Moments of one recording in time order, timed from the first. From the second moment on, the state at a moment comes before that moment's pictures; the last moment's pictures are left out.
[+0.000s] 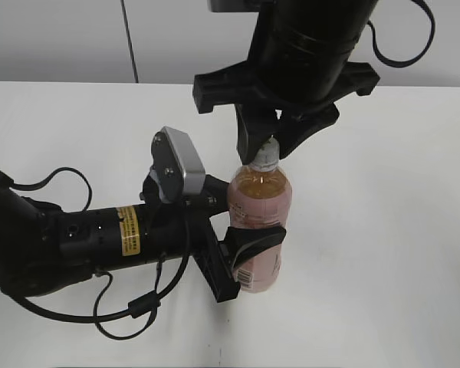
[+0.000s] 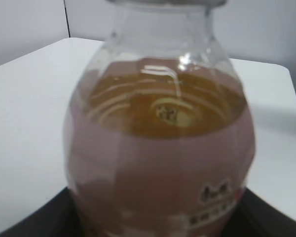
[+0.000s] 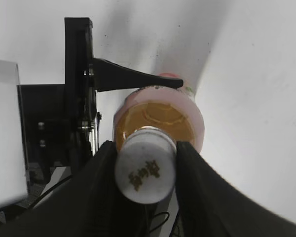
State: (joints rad) left arm -0.62 1.99 -0.66 0.70 -1.10 -0.21; right arm 0.75 1.75 -1.57 0.09 1.22 0.29
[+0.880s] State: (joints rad) left arm -0.62 1.99 -0.66 0.70 -1.10 -0.21; right arm 0.76 1.75 -1.57 0.04 1.22 -1.17
